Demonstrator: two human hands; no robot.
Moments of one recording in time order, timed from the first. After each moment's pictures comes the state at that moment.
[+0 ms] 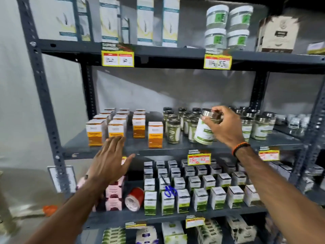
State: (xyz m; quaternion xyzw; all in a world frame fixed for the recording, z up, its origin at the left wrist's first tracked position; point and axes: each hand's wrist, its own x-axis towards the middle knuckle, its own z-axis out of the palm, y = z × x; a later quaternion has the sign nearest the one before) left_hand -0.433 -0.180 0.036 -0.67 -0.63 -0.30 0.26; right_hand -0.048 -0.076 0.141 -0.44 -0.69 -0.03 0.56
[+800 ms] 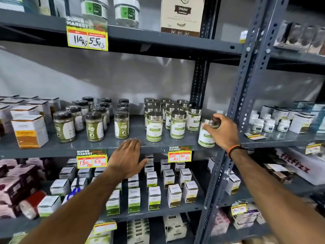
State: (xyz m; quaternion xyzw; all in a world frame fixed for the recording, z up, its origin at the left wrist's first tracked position) left_hand 0.004 -0.001 0.019 -0.74 -0.63 -0.15 0.17; right_hand 0.355 0.073 0.110 -0.56 -0.67 0.00 0.50
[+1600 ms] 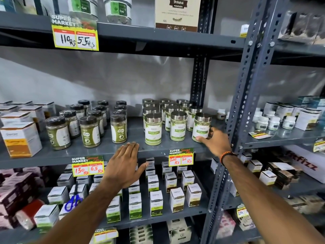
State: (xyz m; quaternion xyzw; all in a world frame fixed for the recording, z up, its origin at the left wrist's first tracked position) left_hand -0.002 0.006 0.003 -0.74 -0.62 -0.16 0.21; right_hand 0.350 0.129 0.053 -0.61 -0.65 0.12 0.43
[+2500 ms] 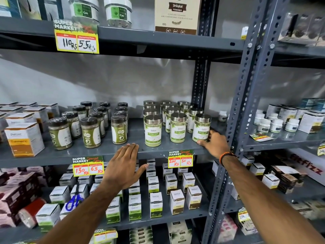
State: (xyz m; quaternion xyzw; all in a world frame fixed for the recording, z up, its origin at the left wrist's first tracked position) left_hand 0.000 0.007 0.001 -0.73 -0.63 -0.16 0.21; right_hand 0.354 0.138 0.055 -0.60 -0.70 0.11 0.37
